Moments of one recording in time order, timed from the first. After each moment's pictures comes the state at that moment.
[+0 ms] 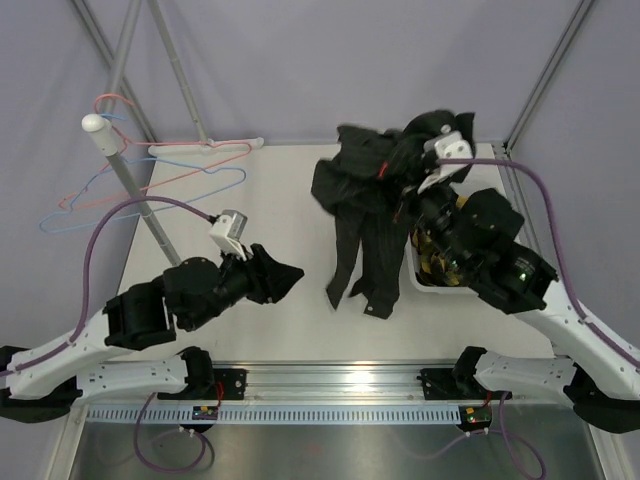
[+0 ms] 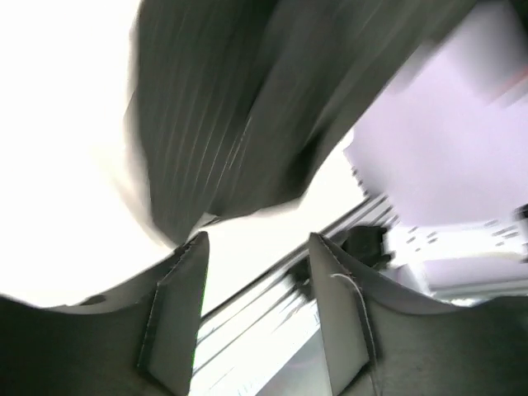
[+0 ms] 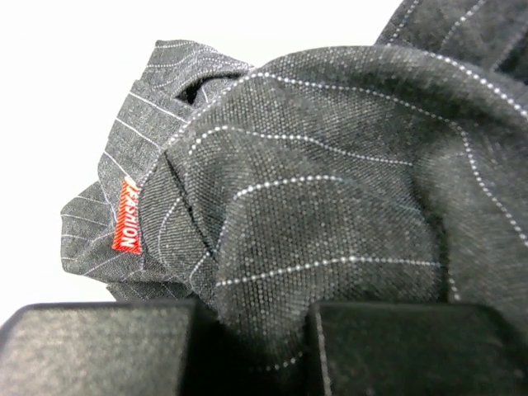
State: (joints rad) left arm -1.23 0.74 1.09 -0.63 -0.43 -0.77; right arm 0.94 0.99 1.31 -0.25 0.36 0.04
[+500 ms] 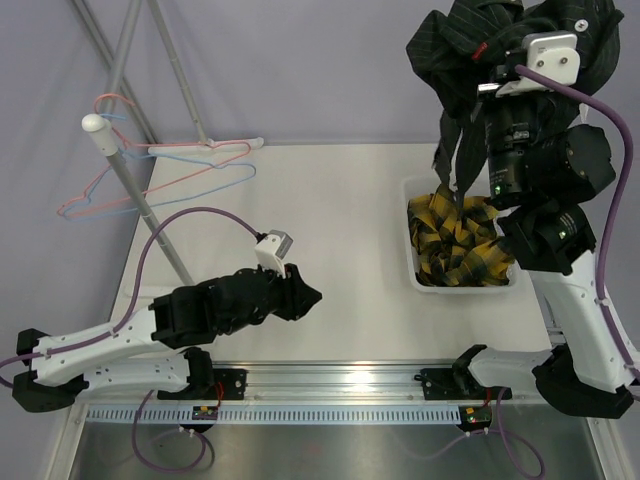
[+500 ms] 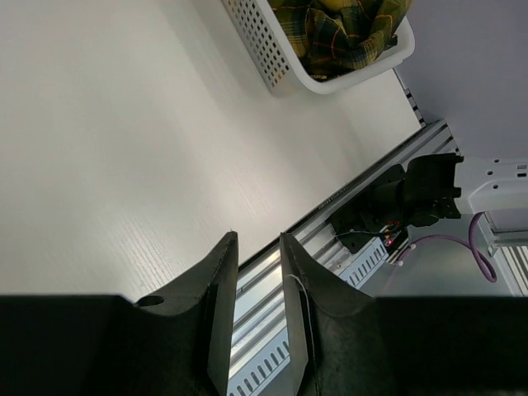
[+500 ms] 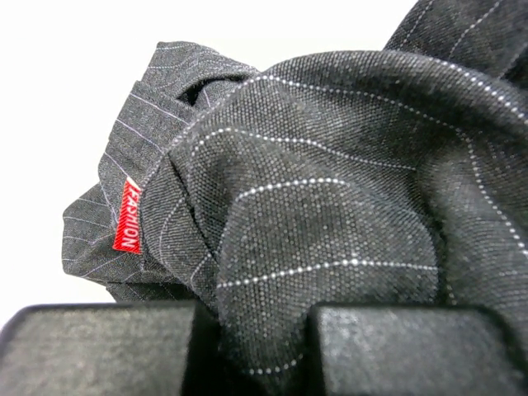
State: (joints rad) left arm -1.27 0.84 0.92 -0.55 -0.37 -0.77; right arm 0.67 1.21 1.87 -0.11 0.55 -0.47
